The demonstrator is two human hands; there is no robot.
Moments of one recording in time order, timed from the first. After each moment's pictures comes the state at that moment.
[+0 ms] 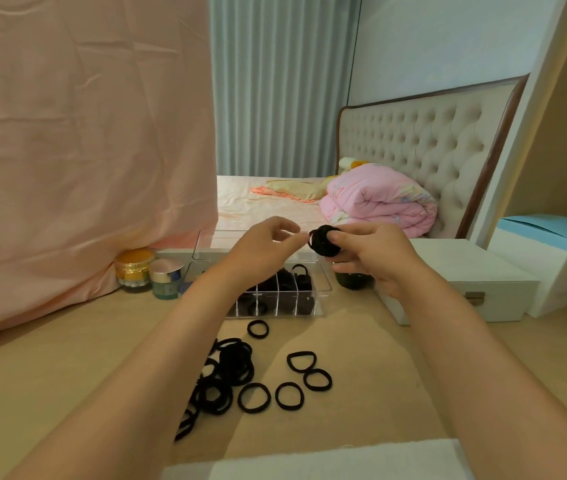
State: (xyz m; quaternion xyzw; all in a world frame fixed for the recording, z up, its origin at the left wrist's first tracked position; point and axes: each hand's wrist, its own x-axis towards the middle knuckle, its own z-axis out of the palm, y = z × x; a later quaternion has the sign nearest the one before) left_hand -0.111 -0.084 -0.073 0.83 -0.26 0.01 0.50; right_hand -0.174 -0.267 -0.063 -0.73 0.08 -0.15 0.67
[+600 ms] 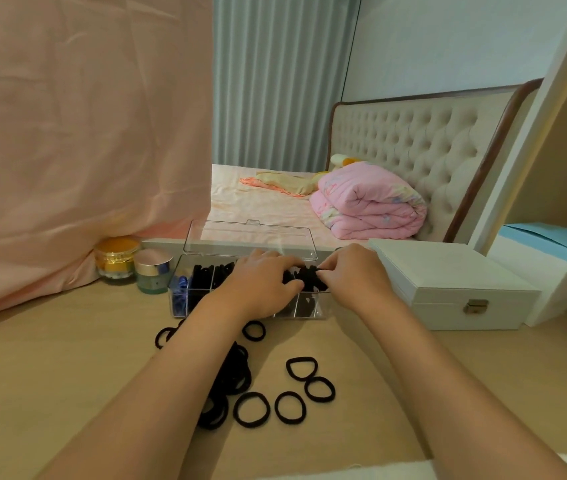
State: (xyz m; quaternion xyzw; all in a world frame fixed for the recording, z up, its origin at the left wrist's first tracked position) left_hand -0.089 -0.088 -0.127 0.91 -0.33 0.06 0.24; right_hand -0.139 -0.249 -0.107 -0.95 0.14 -0.18 0.19
